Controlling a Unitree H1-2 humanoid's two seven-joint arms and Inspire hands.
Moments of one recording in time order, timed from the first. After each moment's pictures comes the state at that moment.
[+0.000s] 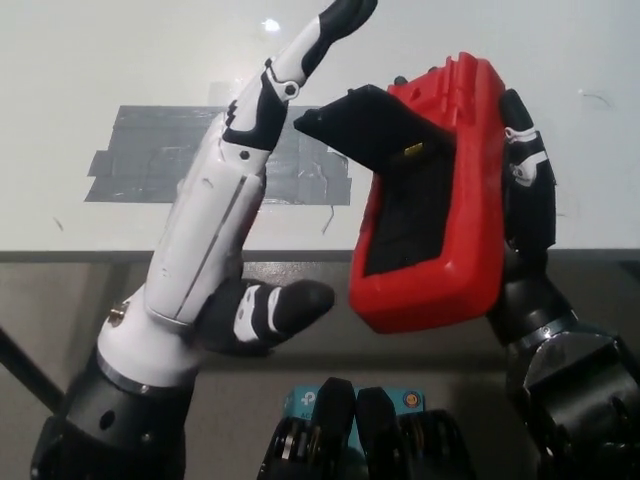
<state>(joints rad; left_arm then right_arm) -0.53 0.04 -0.18 -0.76 0.33 0.14 -0.18 -0.41 0.13 0.00 -0.49 1.43 0.46 -0.47</state>
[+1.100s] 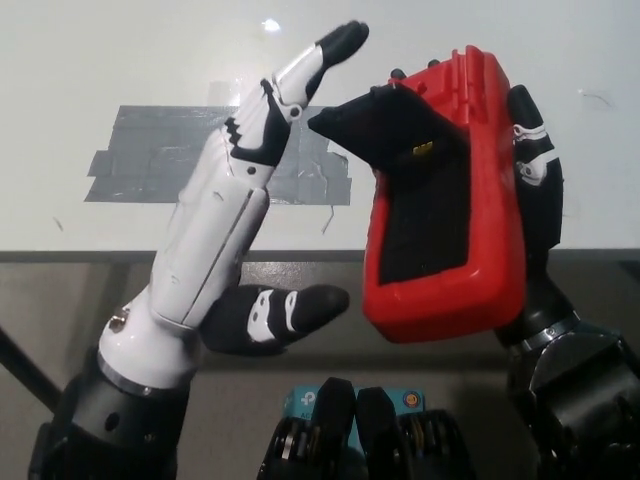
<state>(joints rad) -0.48 0.07 -0.20 -0.72 0.39 0.09 -0.20 -0.41 0.12 0.02 -0.50 1.50 0.44 -0.45</state>
